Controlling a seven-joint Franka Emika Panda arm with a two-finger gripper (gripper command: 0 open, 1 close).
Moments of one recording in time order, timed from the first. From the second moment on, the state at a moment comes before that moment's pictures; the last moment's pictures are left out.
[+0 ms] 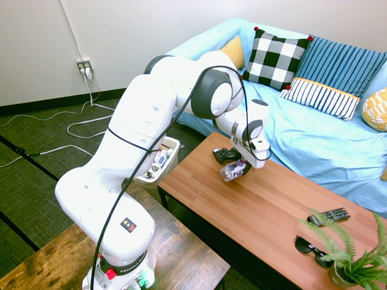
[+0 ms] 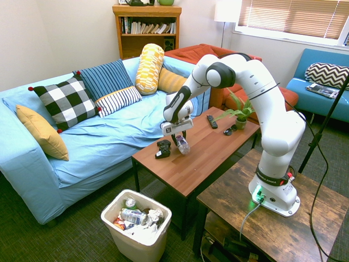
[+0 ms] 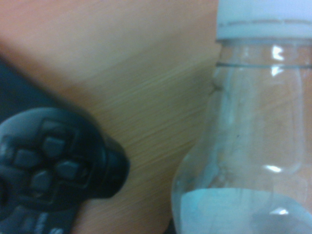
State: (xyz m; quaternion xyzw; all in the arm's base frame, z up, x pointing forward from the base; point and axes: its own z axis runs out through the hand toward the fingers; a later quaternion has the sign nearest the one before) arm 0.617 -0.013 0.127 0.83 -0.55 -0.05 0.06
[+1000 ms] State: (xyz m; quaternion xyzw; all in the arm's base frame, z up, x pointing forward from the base) arm 0.512 0.343 0.286 0.91 -0.38 0.09 0.13
